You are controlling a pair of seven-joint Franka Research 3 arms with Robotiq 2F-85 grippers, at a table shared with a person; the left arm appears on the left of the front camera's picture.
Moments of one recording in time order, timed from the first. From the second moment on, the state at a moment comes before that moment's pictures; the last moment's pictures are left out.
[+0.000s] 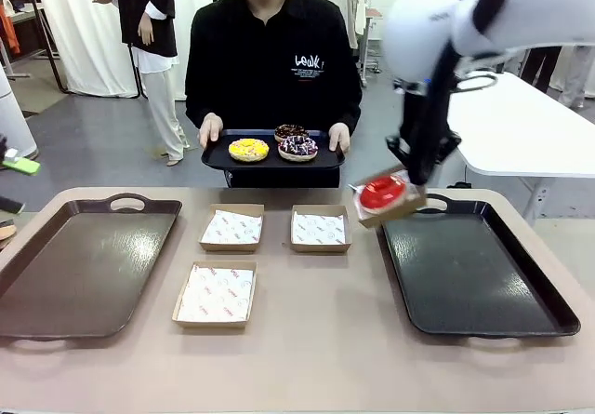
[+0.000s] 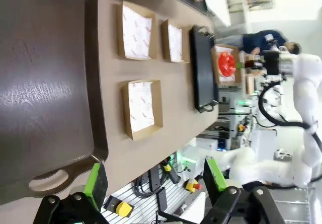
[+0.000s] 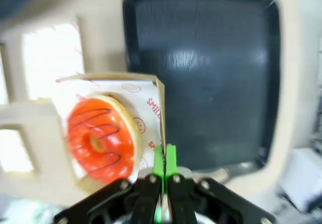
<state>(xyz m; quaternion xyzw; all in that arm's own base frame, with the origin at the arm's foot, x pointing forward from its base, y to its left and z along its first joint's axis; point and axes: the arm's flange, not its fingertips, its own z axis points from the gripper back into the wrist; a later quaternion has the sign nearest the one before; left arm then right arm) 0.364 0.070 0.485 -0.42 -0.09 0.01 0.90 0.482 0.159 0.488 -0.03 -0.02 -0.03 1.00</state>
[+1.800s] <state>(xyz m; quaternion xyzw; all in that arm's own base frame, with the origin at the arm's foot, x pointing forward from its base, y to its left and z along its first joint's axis) 0.390 -0.225 0.366 -0.03 0.01 -0.03 1.00 0.373 0.094 0.421 0.00 -0.05 -0.06 1.00</state>
